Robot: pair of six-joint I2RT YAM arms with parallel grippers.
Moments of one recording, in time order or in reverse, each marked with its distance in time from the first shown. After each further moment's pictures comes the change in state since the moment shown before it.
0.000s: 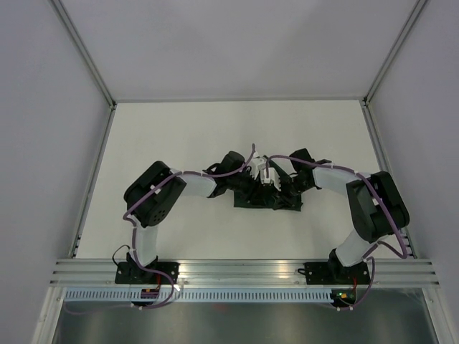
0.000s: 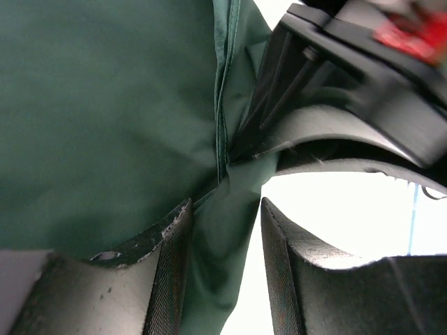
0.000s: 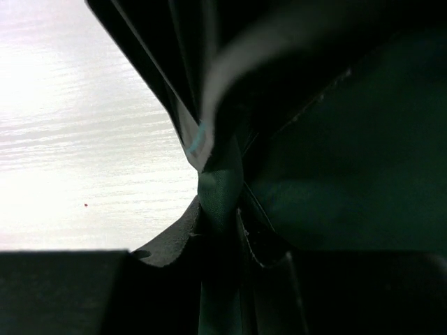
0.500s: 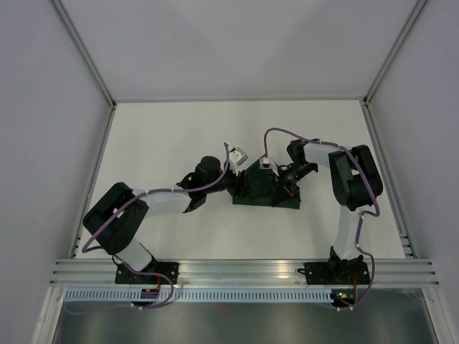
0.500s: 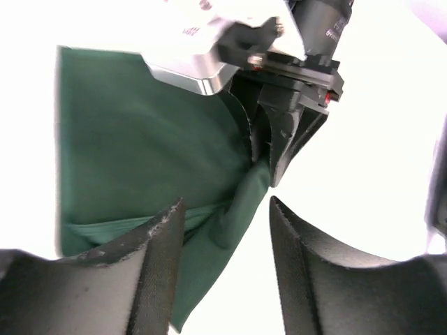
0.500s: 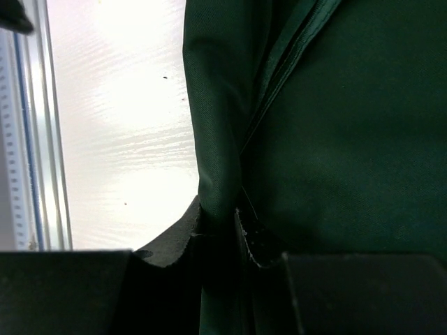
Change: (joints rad) left arm 0.021 -0.375 -0.306 0.250 -0.321 -0.021; right arm -0.074 0.369 0.380 -0.433 -0.166 -0.070
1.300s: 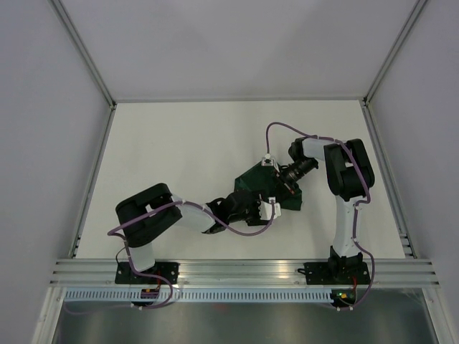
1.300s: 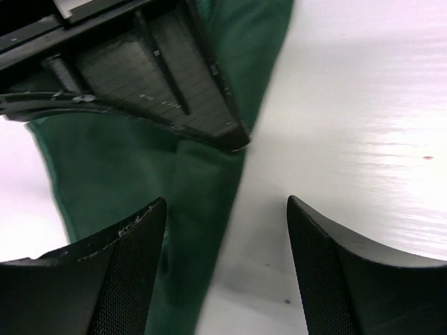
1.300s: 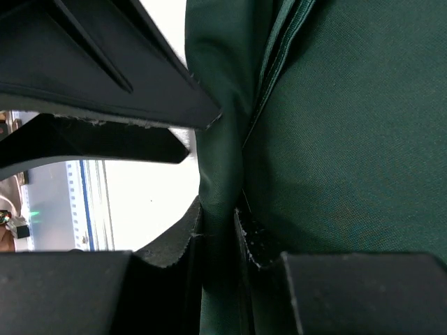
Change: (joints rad) left arm -0.331 0.183 -0.015 0.070 -0.332 0.721; right arm -0.047 0.171 0.153 -0.223 -0.067 -0.016
